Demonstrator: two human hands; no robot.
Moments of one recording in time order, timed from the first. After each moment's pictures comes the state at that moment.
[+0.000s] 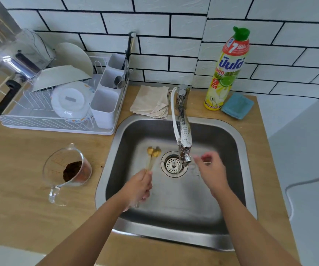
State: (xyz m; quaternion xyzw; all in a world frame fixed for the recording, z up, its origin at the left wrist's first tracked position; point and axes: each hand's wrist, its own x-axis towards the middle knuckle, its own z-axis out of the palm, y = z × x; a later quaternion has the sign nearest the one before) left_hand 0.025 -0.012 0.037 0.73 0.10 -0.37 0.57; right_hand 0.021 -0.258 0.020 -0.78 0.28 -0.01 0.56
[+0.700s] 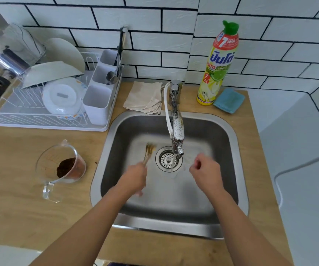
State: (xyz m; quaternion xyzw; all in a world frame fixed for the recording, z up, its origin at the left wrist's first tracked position) left_hand 0.041 -0.028 0.036 0.93 -0.03 -0.33 0.17; right_hand -0.003 -0.259 0.025 -0.93 0.17 0.04 0.33
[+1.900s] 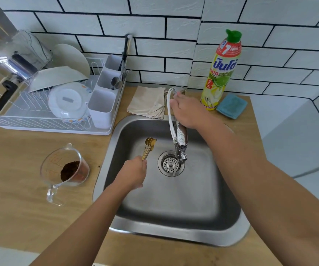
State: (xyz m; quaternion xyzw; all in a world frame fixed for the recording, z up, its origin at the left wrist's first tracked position) left_hand 0.060 -0.021 0.051 0.94 0.00 -0.26 0.20; right_hand 0.165 -0.238 0.136 -0.98 -0.04 0.08 0.18
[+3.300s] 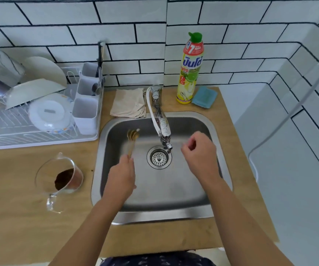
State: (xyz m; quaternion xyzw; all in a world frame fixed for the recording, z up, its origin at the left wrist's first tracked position) left_hand 0.014 -0.007 0.084 0.93 0.00 -0.13 0.36; right_hand -0.016 -0.239 0.102 -0.88 0.20 -0.22 0.37
